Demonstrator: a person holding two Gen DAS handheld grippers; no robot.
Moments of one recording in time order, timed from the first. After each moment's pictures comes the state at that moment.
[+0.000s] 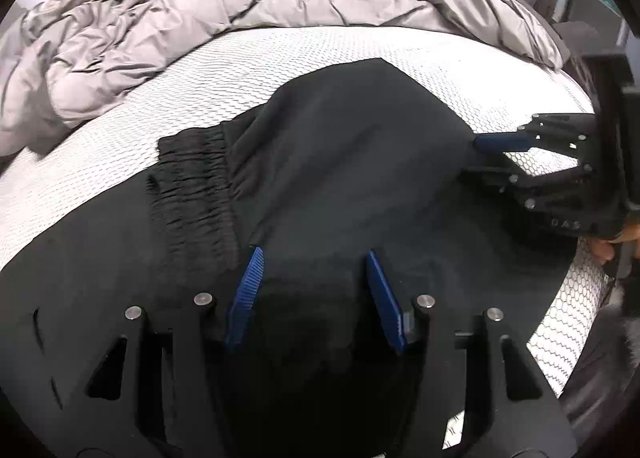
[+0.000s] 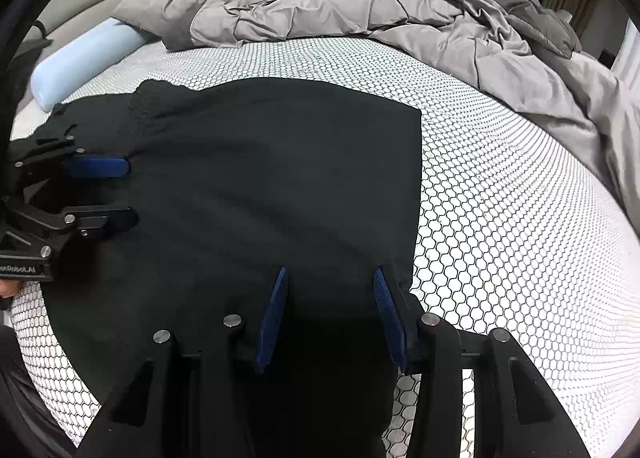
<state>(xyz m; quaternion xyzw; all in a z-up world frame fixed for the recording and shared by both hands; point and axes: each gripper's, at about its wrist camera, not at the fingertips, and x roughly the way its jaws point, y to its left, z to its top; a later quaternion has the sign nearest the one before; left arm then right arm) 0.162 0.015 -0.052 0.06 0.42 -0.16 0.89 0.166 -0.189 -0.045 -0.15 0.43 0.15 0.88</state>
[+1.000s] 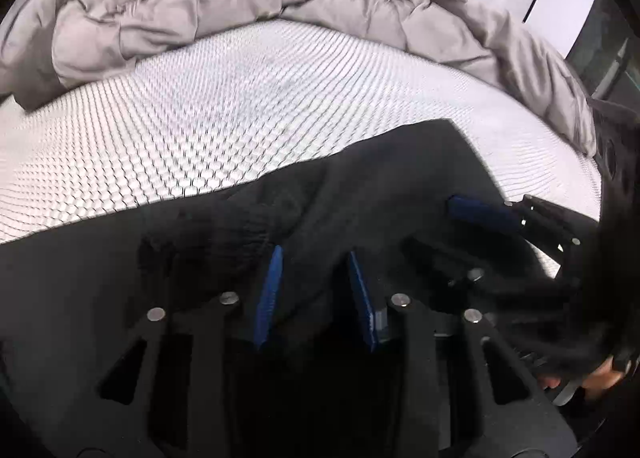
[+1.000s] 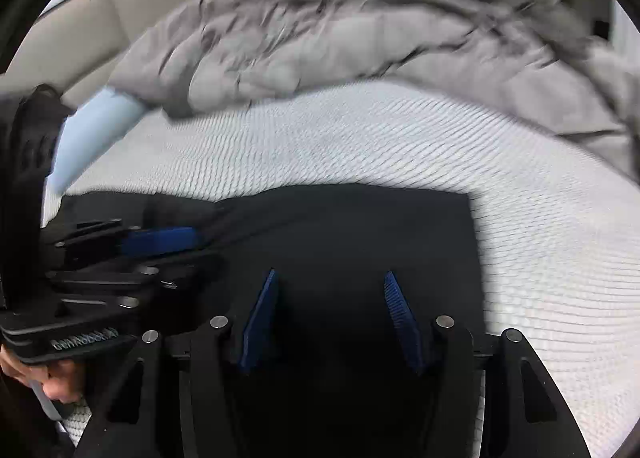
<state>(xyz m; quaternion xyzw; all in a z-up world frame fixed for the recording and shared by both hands) 0.256 0.042 -0.065 -0.06 0.45 -0.12 0.88 0.229 -0.142 -0.038 -0.05 0.42 0.19 0.89</state>
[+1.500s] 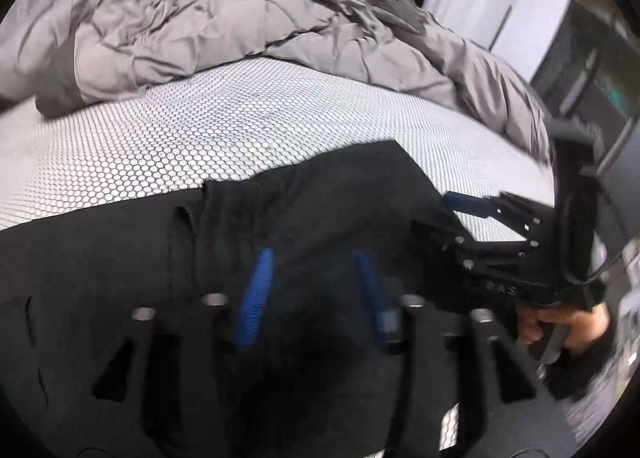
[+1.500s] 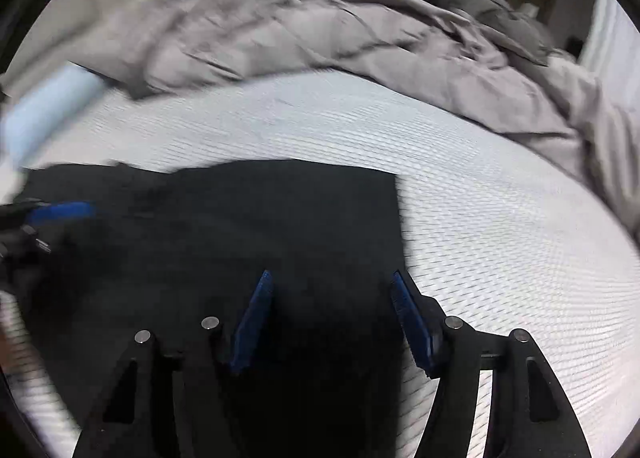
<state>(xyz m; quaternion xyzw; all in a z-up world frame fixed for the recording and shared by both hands) 0.179 0.056 -0.021 -0.07 0.39 -0.16 0.90 0.190 -0.164 -0.020 -0.09 0.41 0.14 0.90</state>
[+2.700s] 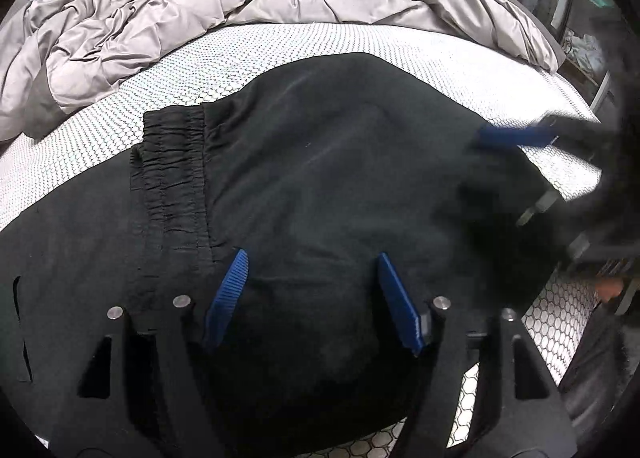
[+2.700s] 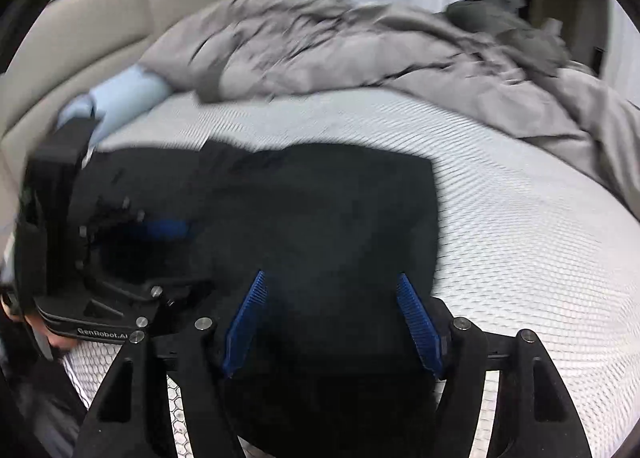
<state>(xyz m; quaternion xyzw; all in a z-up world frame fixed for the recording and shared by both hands) 0.145 0.015 -0.064 0.05 0.42 -0.17 0.89 0.119 -0.167 -0.022 -0.09 0.38 0.19 0.90</state>
